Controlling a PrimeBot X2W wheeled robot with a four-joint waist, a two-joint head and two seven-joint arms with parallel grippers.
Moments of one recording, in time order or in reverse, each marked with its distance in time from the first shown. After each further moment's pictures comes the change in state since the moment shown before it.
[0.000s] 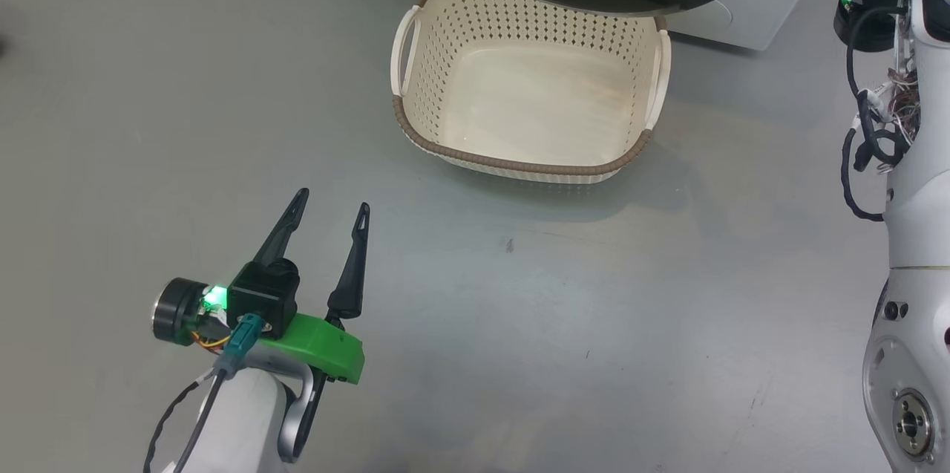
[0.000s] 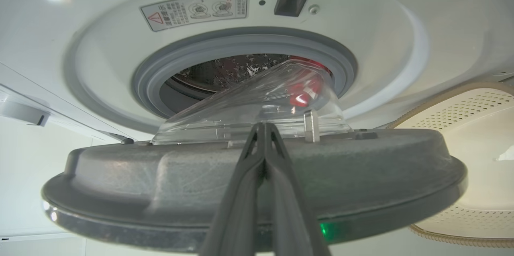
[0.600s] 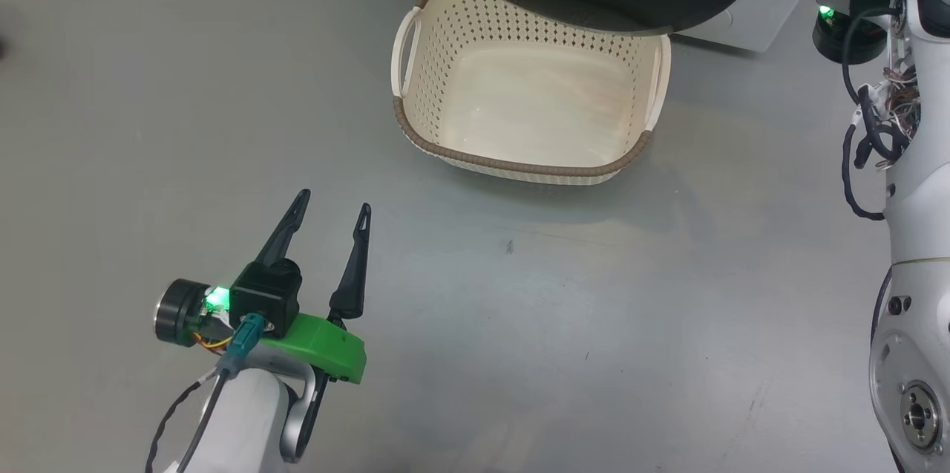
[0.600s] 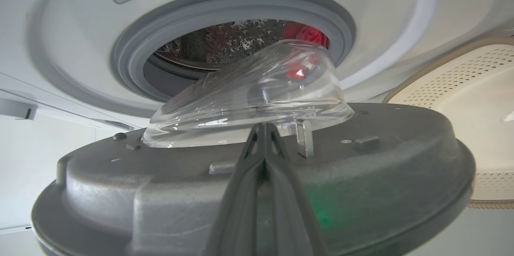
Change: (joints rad) left arm -0.002 -0.001 -0.008 0.004 -0.005 0.009 0.000; right arm -0.027 -0.008 0.012 0.089 0.063 0.000 0.088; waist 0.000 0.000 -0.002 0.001
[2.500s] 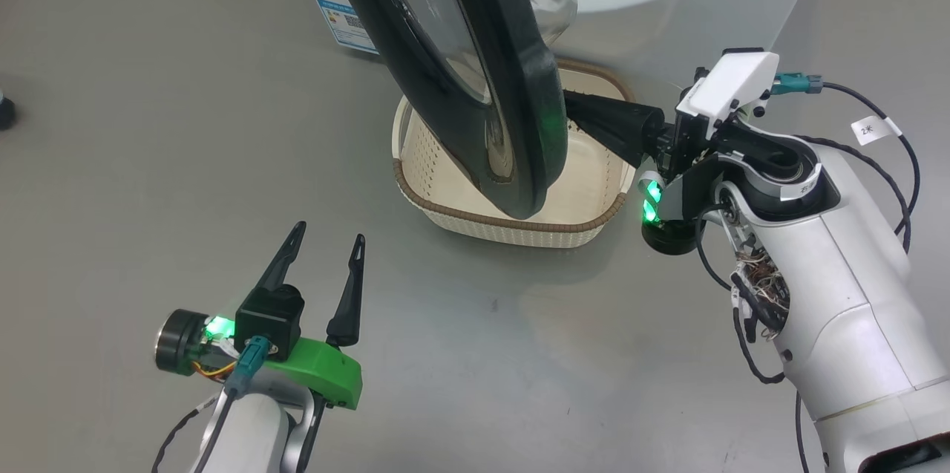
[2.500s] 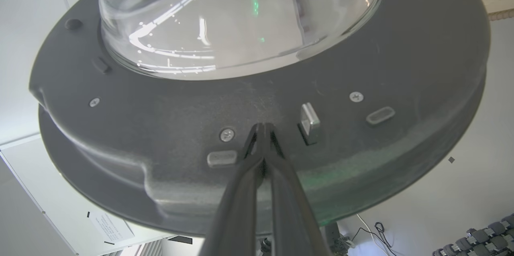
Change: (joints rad) left arm 0.042 0.000 0.007 0.037 0.020 0.019 0.000; right arm 0.325 0.016 0.391 -0.108 0.446 0.001 0.116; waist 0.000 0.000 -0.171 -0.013
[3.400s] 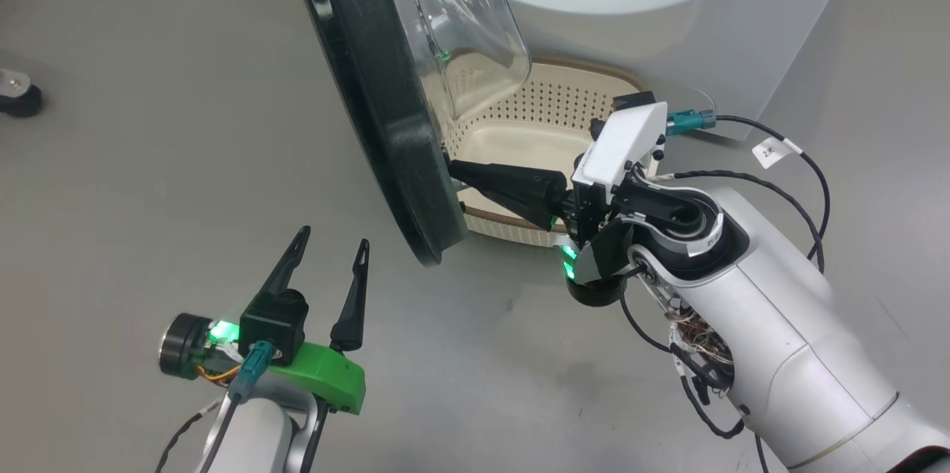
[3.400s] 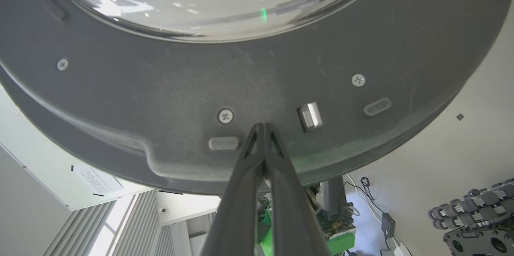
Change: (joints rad) left arm 0.011 0.000 -0.011 -0.006 -0.002 0.002 0.000; right arm 0.041 -0.002 0.317 -0.135 0.168 -0.001 -0.122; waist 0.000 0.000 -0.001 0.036
